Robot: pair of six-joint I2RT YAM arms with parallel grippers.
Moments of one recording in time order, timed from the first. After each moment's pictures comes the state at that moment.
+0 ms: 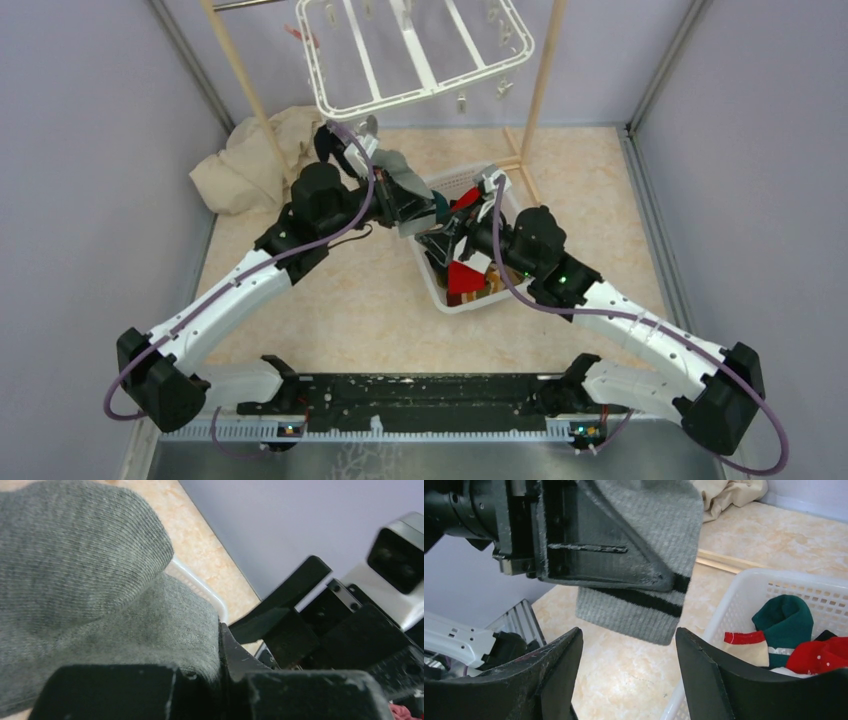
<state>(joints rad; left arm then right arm) -0.67 1.21 1.10 -0.03 0.28 -0.64 0.81 1.00 0.82 0.15 -0.16 0.32</state>
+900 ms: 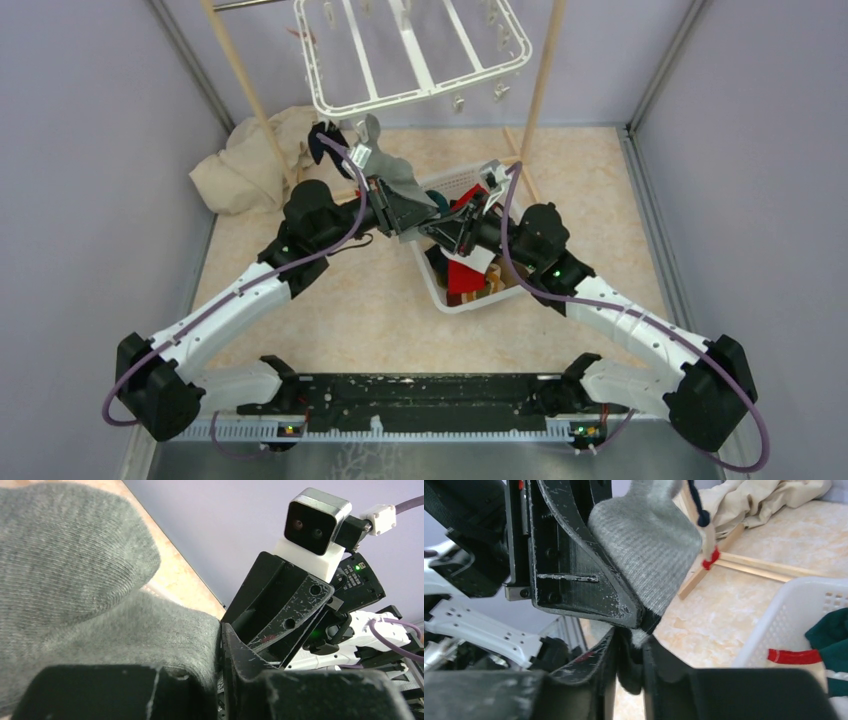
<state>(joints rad) -0.67 1.16 0.94 0.26 0.41 -0.78 0.70 1.06 0.75 0.40 -0.40 0.52</state>
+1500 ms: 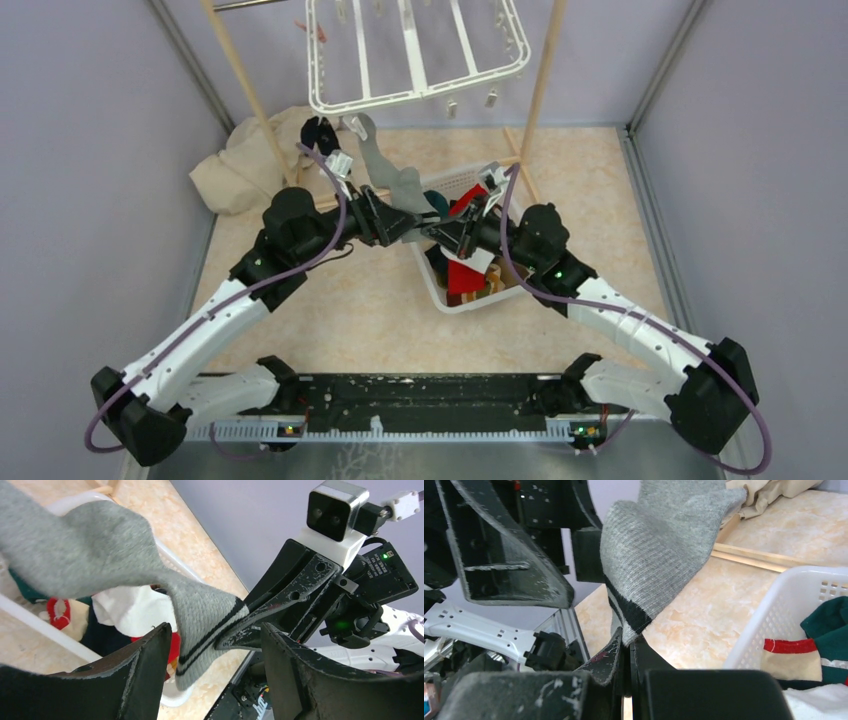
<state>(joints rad) -0.67 1.03 0.96 0.01 0.29 -0.67 0.70 1.05 0.75 0.37 -0.40 0.52</state>
